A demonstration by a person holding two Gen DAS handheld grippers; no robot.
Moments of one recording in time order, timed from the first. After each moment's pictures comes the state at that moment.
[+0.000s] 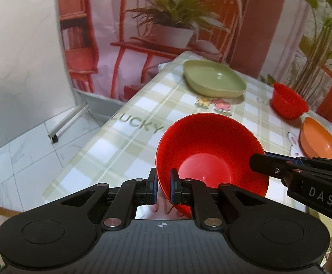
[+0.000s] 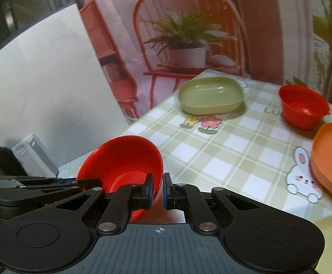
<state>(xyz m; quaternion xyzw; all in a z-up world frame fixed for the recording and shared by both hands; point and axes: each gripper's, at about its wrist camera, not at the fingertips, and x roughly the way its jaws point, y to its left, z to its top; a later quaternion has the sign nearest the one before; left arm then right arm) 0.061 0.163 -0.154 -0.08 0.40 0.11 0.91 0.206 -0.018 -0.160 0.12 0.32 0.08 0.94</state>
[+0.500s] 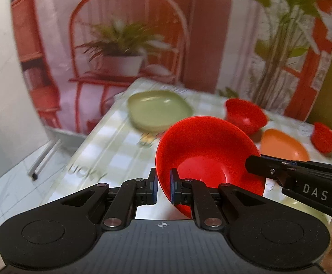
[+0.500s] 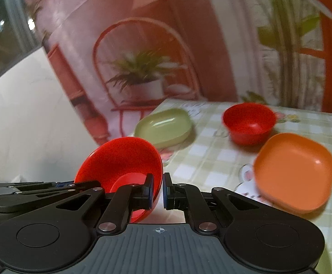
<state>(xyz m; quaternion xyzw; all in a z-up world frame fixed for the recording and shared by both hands) 0.103 0.092 -0.113 -0.02 0.36 0.04 0.93 0.187 -0.102 -0.126 0.18 0.27 0.01 0.95</state>
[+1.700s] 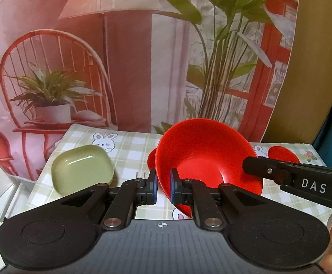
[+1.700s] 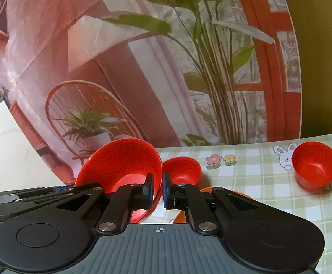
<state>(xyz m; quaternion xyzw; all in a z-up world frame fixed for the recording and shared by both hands) 0.188 -0.017 -0.066 0.01 0.34 -0.06 0.94 0.186 -0.231 -0.069 0.23 0.23 -0.08 0.94</state>
